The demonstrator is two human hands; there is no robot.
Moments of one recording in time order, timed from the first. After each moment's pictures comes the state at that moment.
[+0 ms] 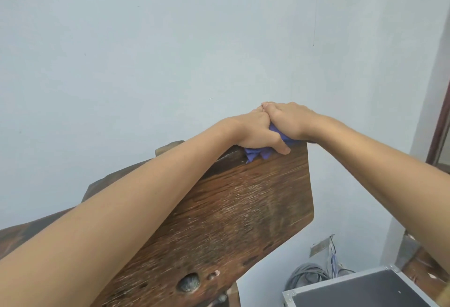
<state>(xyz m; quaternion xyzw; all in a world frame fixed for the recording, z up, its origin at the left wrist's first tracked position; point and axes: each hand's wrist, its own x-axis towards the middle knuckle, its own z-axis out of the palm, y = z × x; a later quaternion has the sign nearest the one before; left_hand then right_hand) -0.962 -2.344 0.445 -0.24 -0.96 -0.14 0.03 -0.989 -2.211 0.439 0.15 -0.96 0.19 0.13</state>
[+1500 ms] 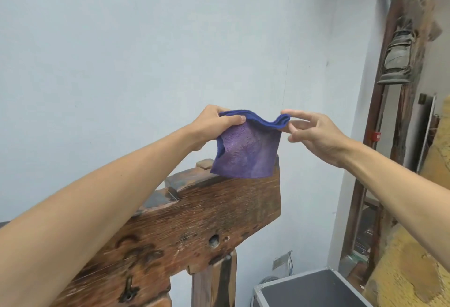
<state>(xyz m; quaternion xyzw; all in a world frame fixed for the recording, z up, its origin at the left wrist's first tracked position) -0.768 -2.486 0.532 -0.25 -0.77 -0.57 0.13 -0.716 -2.215 0.526 0.23 -0.74 0.62 0.14</state>
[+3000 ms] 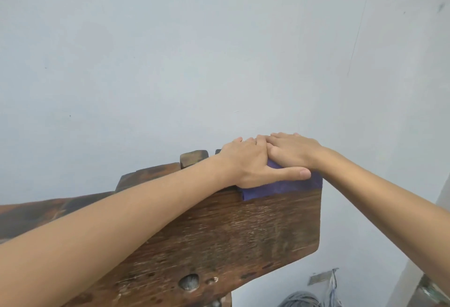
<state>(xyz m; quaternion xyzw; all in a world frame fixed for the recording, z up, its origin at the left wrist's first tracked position) -0.916 -2.383 0.424 -0.15 -0.97 -0.08 0.15 -0.970 -2.247 0.451 0.24 -0.97 0.01 0.05</state>
